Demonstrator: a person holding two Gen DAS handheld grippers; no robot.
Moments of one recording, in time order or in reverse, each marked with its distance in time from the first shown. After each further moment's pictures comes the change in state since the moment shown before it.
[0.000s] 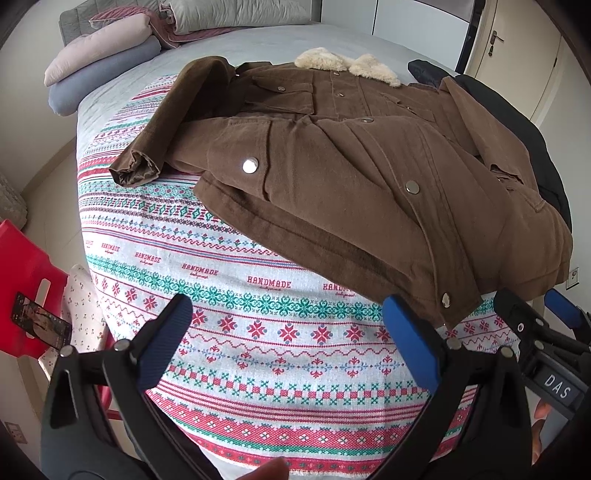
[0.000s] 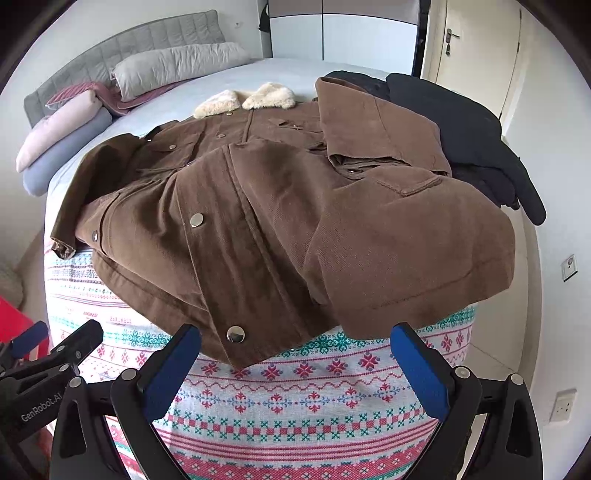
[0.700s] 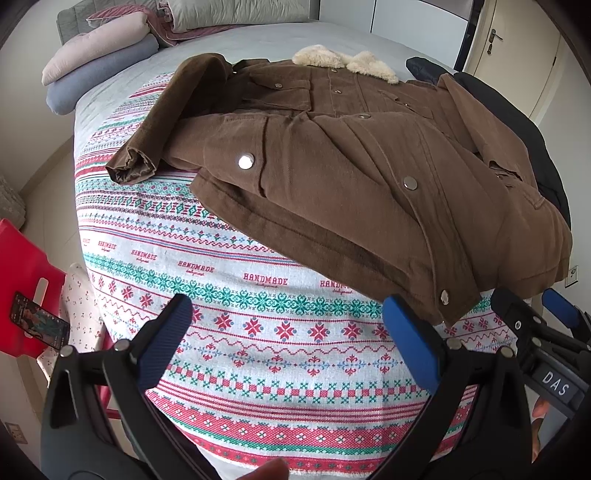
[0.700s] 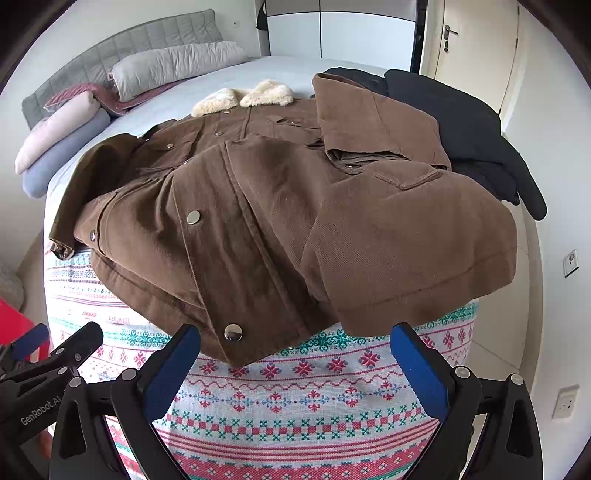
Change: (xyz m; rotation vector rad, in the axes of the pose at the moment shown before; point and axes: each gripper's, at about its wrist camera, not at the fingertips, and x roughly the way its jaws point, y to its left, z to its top) left arm 0.002 -0.003 -0.001 0.003 0.009 -0.005; right arm 0.002 -0.004 0.000 0.005 0.009 0.003
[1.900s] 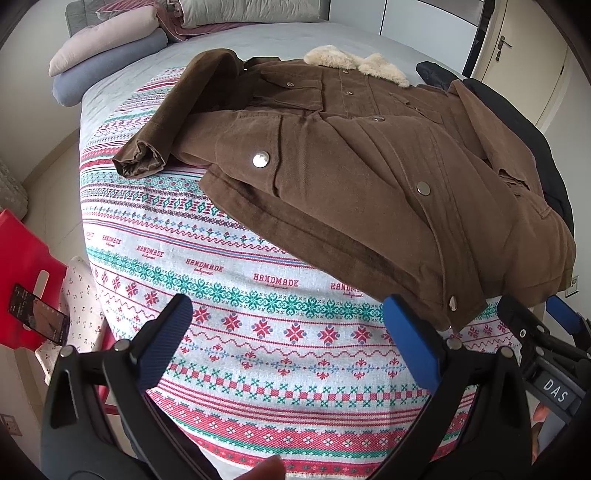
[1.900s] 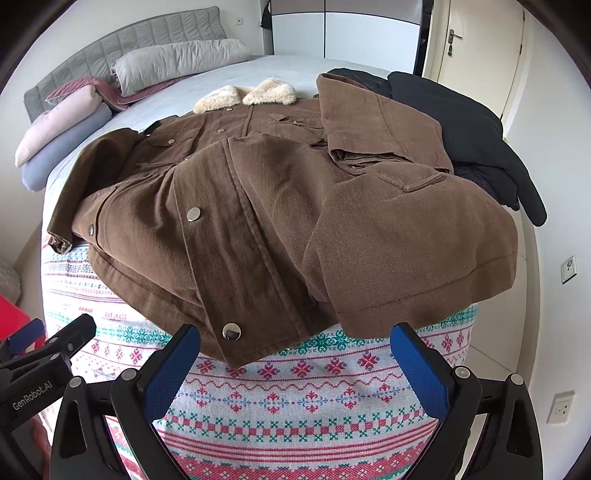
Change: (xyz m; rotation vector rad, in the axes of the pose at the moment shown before) left arm 0.003 0.009 0.001 -0.037 0.003 0.010; right arm 0.001 0.004 -0.002 -0.025 -0.007 -0.013
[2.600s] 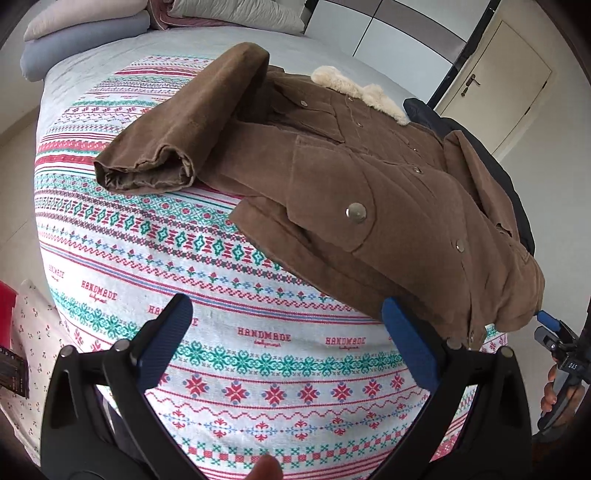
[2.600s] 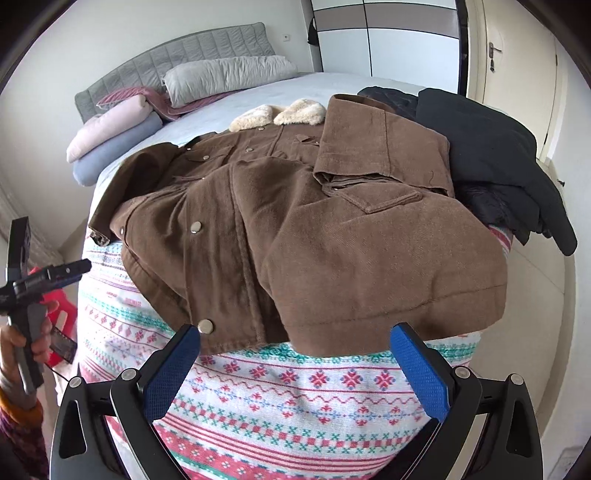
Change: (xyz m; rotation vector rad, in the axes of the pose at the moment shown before) left arm 0.056 0.115 0.039 -0.044 -0.050 -0.282; right arm -0.005 -0.085 0.003 -0.125 -0.056 0.182
